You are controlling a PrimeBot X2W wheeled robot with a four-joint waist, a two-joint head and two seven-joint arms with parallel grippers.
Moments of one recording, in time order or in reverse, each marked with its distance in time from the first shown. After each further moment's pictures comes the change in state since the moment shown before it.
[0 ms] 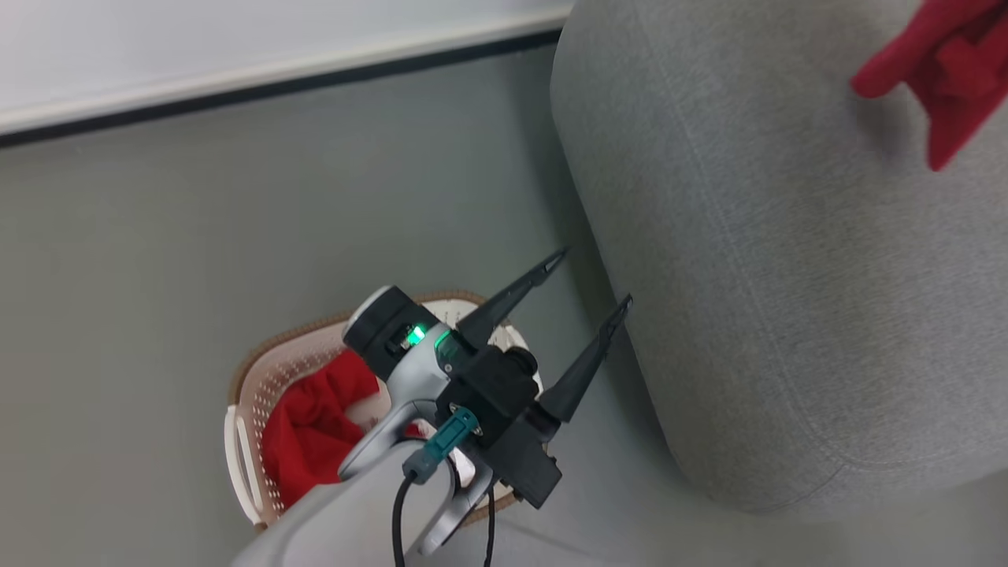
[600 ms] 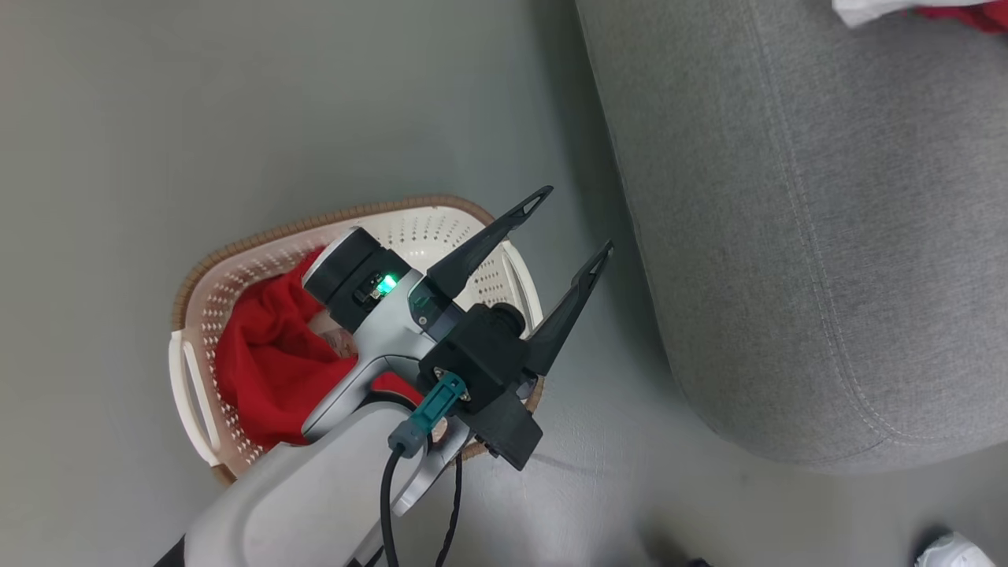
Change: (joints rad) left arm -0.092 0.072 0.014 -0.090 0.065 0.017 0.087; right arm 0.042 0.146 -0.006 0.215 0.051 -0.017 -0.069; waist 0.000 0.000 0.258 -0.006
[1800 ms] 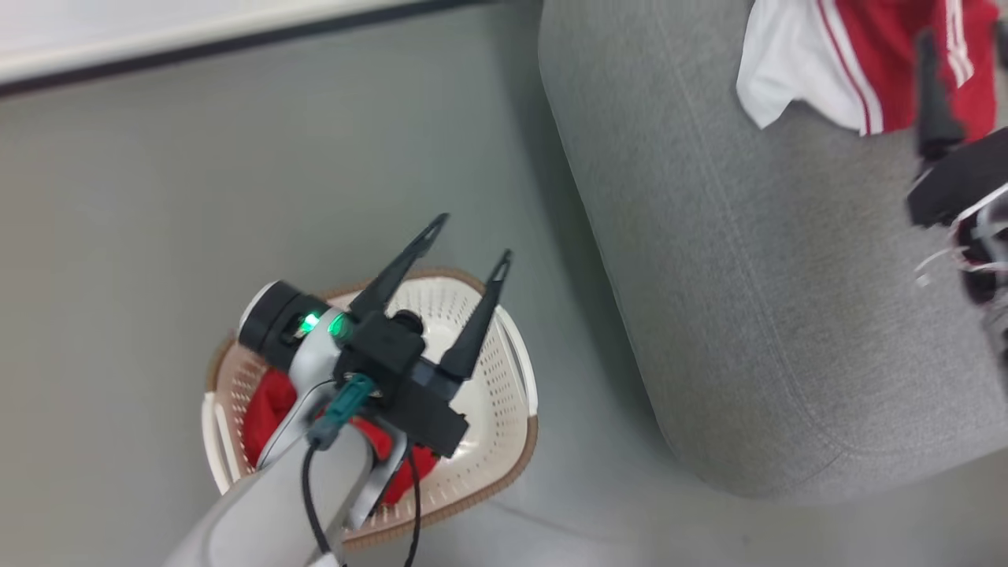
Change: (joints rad) left arm 0.103 0.004 0.105 0.145 -0.086 0.027 -0.121; right arm 0.272 0.109 0.098 0.077 -0.079 0.025 -0.022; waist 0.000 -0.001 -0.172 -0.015
